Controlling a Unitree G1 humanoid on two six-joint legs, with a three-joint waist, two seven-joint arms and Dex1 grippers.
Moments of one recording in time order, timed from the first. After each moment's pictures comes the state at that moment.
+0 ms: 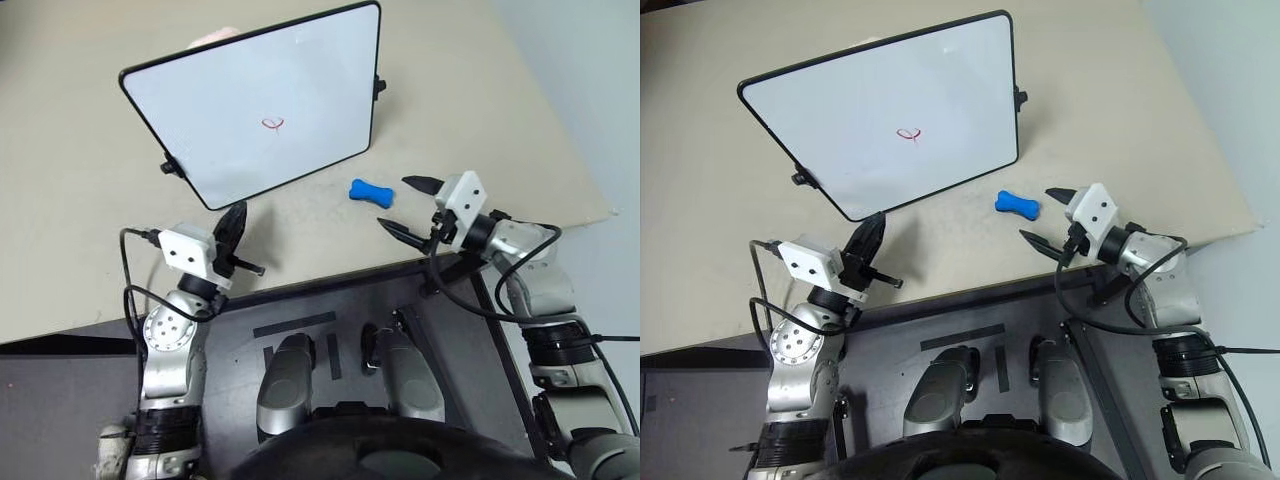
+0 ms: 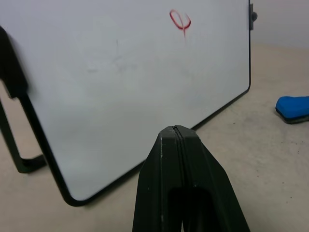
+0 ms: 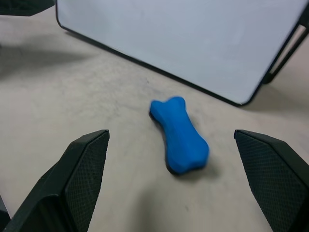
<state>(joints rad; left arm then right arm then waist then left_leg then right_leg) 0.16 0.30 0.12 -0.19 -0.24 -0.17 -0.42 -0.25 -0.46 0.10 -0.06 0.19 0.12 0.83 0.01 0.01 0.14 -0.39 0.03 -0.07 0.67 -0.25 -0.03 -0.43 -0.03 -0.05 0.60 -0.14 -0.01</state>
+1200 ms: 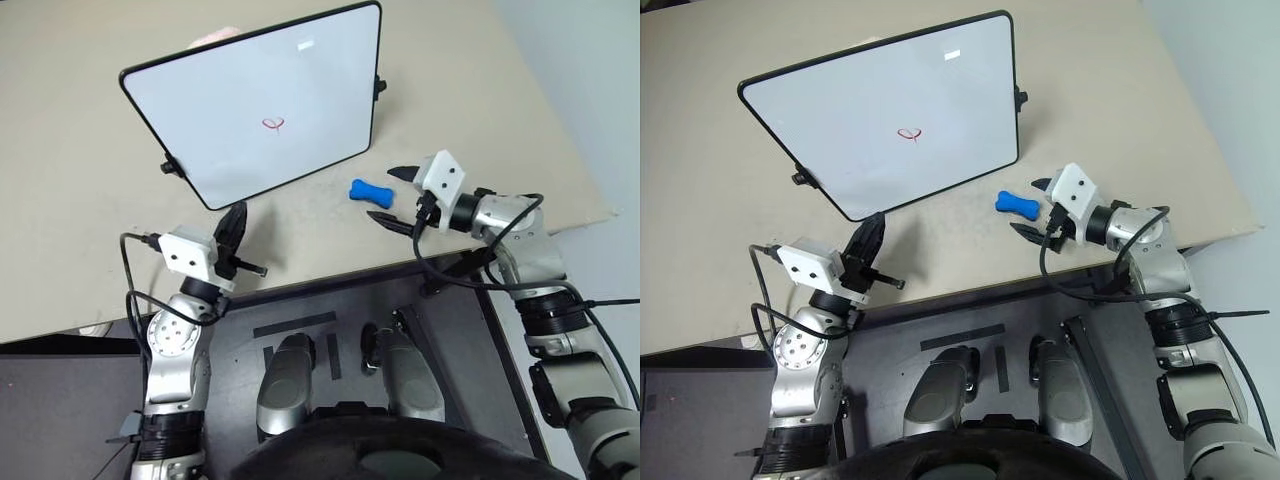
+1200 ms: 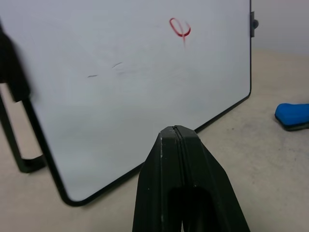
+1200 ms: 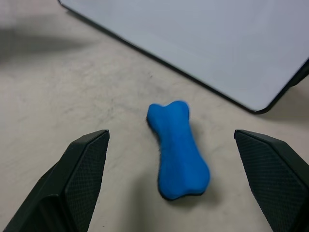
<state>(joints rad) 0.18 0.25 0.10 -0.20 -0.22 -0.19 -0.38 -0.46 -0.48 0.22 0.09 0.14 0.25 0.88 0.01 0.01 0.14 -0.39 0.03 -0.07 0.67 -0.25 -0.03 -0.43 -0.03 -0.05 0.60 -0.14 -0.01</state>
